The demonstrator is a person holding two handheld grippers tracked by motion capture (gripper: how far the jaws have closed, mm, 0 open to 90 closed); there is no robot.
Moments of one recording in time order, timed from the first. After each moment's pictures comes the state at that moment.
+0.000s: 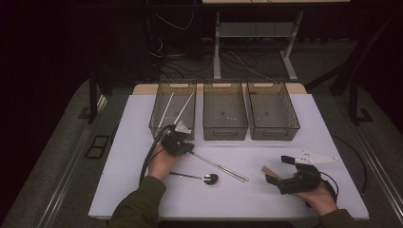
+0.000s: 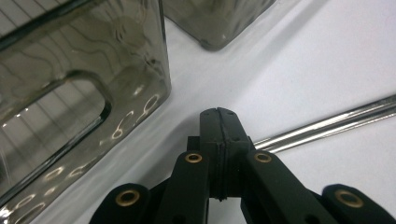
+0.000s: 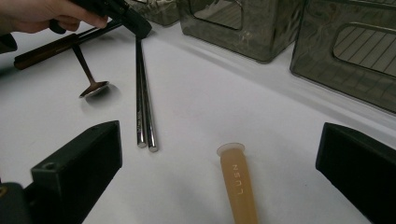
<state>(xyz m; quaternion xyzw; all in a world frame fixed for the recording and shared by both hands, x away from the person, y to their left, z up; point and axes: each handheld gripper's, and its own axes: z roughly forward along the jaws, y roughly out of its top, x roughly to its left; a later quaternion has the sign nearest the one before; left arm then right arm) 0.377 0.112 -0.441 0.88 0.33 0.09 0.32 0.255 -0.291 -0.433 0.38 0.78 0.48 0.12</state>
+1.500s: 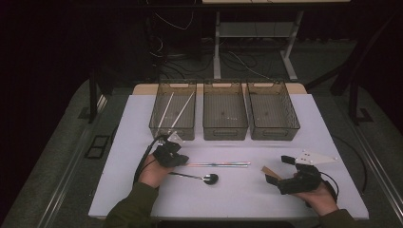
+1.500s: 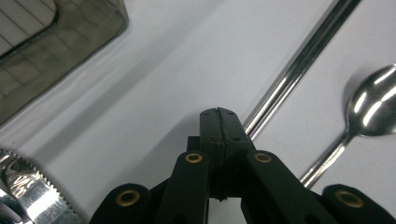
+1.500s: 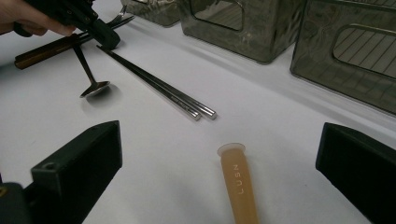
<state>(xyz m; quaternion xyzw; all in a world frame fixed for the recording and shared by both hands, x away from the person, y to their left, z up) 0.339 0.129 -0.436 0.89 0.32 0.05 0.31 0.254 -0.291 -0.432 0.38 0.78 0.48 0.12</state>
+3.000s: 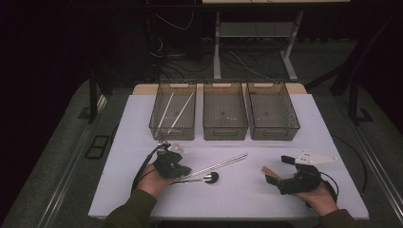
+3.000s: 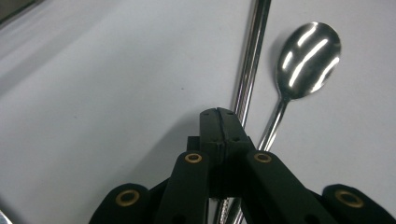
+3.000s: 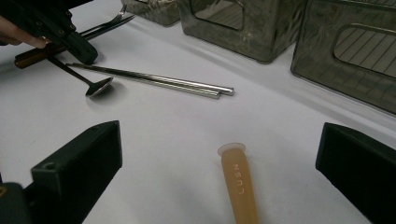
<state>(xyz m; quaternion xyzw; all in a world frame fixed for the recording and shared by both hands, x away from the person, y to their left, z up) 0.309 0.124 -0.436 0.90 0.30 0.01 0.31 0.254 -0.290 -0.432 0.38 0.78 0.48 0.12</state>
